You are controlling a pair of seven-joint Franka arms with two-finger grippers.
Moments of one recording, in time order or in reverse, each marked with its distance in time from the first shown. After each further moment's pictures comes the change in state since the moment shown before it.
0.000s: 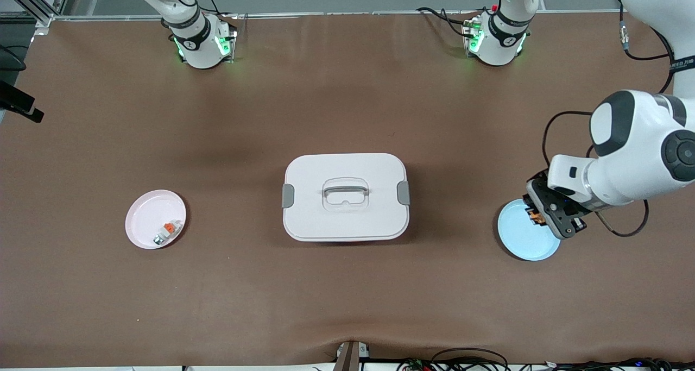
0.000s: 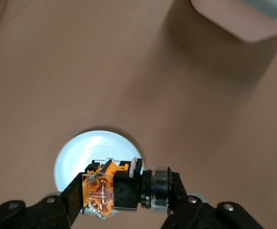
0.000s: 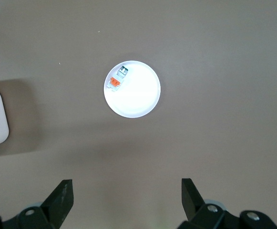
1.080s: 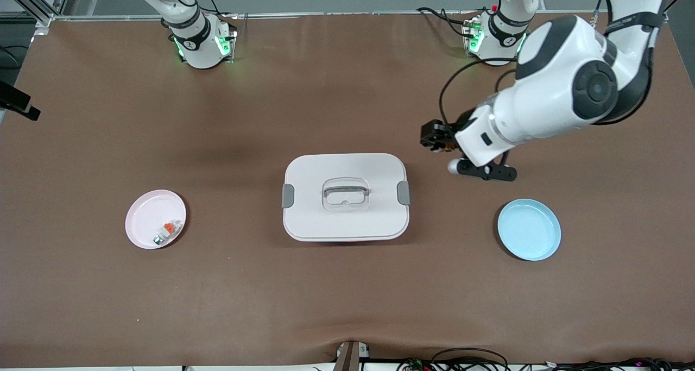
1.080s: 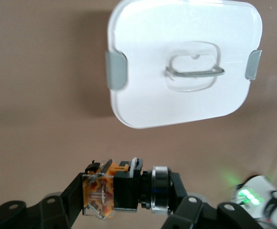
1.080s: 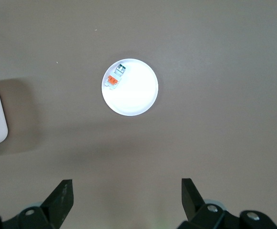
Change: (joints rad) left arm -0.013 -0.051 -0.341 0.057 -0.247 -0.172 -1.314; right arm -0.007 0.000 -0.006 0.008 0.000 -0.015 0.000
